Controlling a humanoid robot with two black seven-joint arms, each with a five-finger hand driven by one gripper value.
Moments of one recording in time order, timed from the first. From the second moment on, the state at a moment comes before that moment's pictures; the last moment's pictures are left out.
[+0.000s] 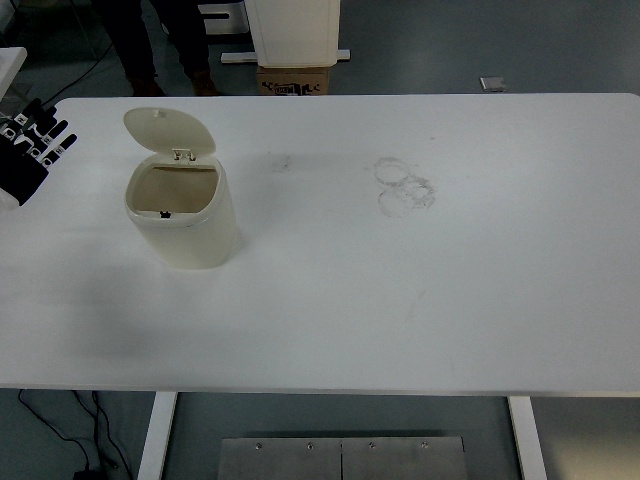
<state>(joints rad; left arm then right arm) -0.76 0.54 -0.65 -0.41 -0.29 -0.61 -0.10 0.01 0.00 0.29 0.13 -0.24 0.08 0.30</state>
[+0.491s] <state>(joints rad) -0.76 0.54 -0.65 -0.41 -0.28 -0.61 -0.10 0.01 0.00 0.29 0.13 -0.24 0.08 0.30</state>
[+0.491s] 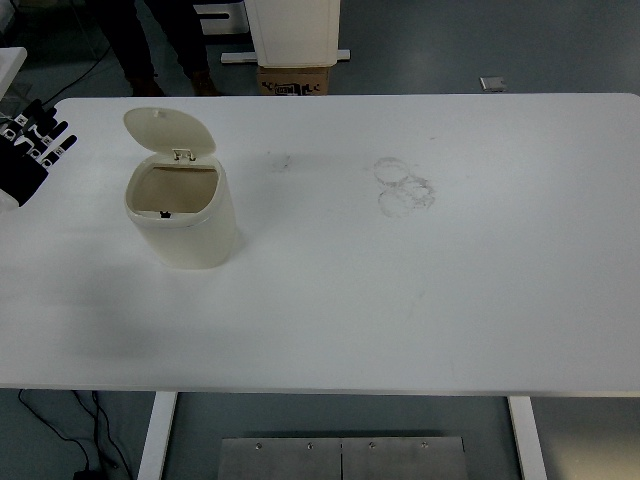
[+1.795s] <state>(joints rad) -0.92 0.74 -0.32 -0.68 -0.28 -0.54 -0.10 0.01 0.00 0.29 0.13 -0.24 0.08 0.30</state>
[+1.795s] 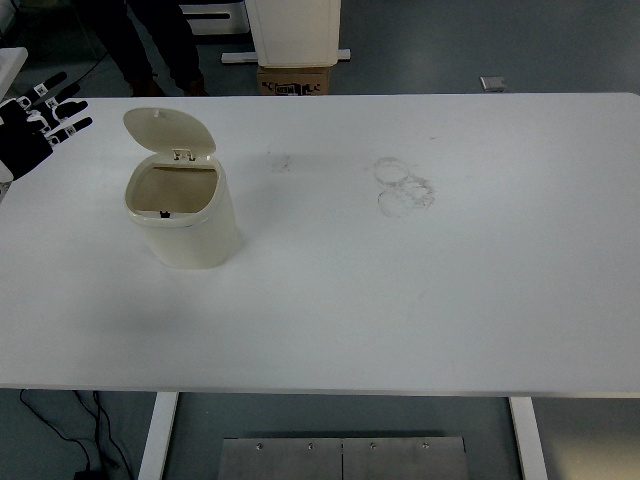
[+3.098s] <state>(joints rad) -1.68 0.77 0.59 -1.00 -0.21 -0.61 -0.08 0.01 0.00 0.29 0.13 -0.24 0.08 0.30</state>
